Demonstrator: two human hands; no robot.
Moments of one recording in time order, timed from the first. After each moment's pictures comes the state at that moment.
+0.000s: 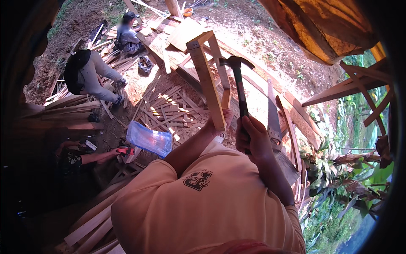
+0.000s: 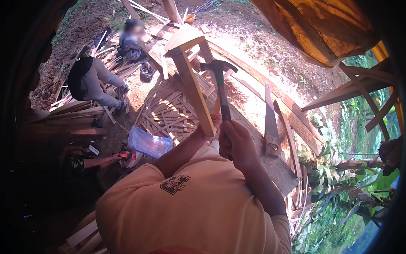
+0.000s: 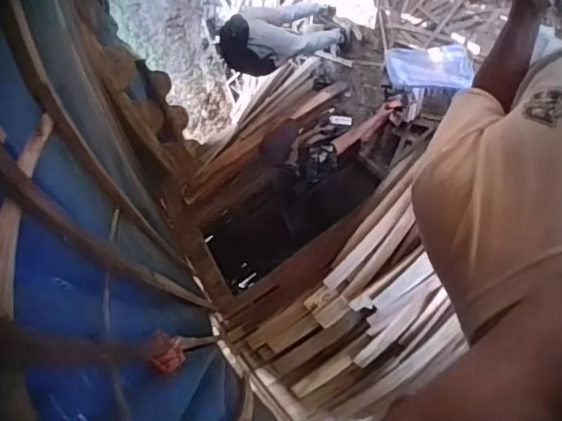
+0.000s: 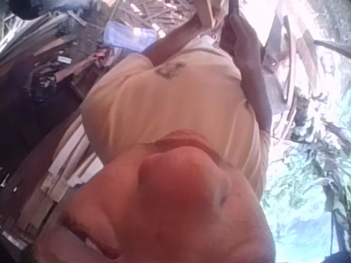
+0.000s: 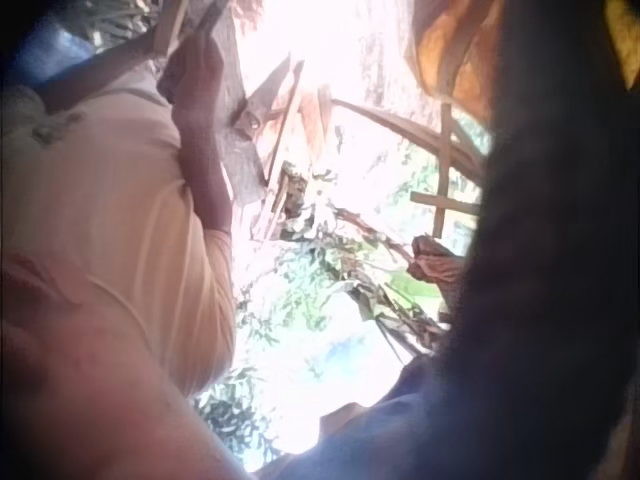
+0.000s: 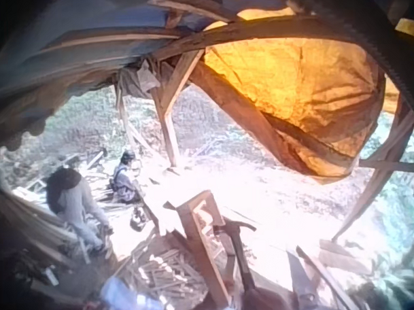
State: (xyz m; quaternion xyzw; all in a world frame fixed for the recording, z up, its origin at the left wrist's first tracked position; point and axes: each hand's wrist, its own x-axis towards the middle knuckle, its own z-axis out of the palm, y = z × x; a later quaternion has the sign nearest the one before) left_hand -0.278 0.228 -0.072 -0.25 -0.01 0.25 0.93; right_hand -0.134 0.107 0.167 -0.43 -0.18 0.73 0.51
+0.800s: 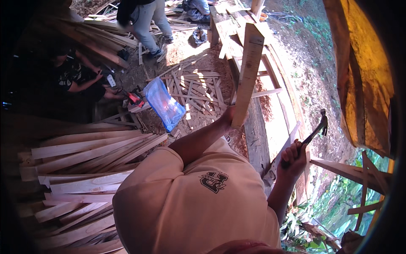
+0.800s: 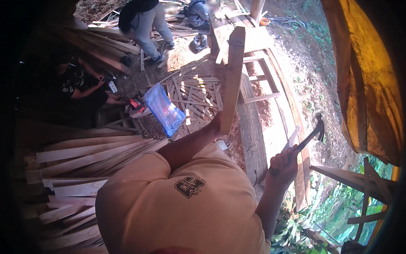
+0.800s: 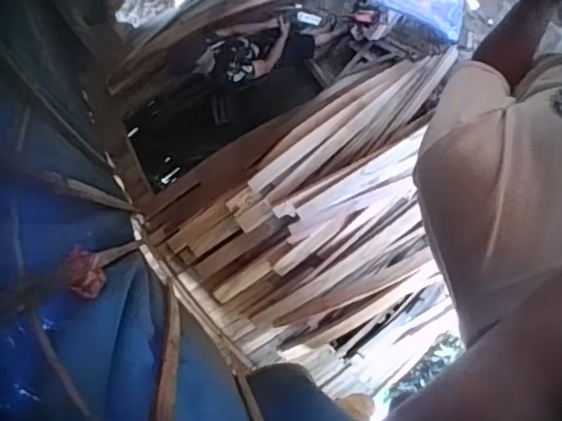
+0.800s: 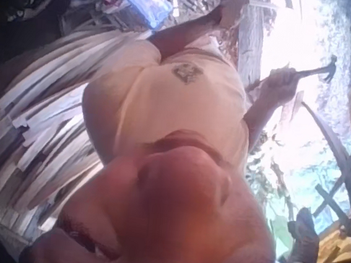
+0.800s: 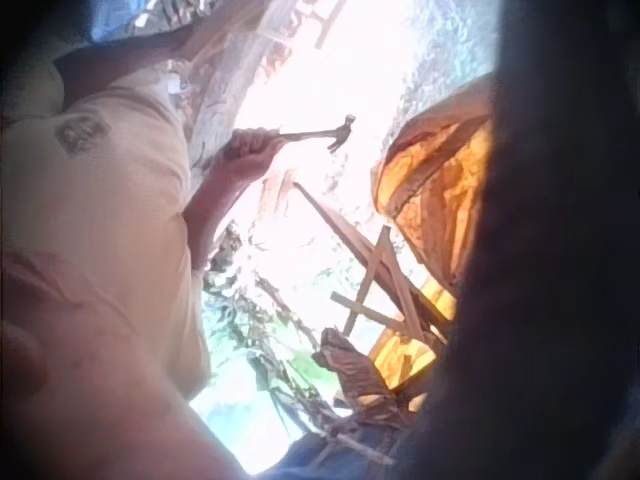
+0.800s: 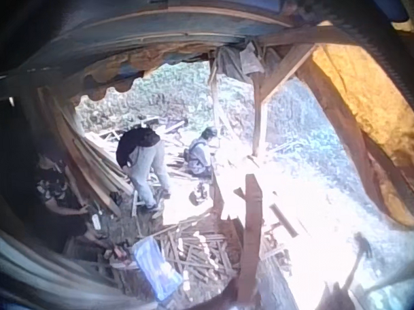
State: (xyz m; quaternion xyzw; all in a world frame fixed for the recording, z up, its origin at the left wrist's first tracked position) left_hand -0.332 0.227 -0.051 0.05 0.16 0.51 0.84; right_hand -0.072 0.146 0.131 -0.34 -0.10 0.67 0.65
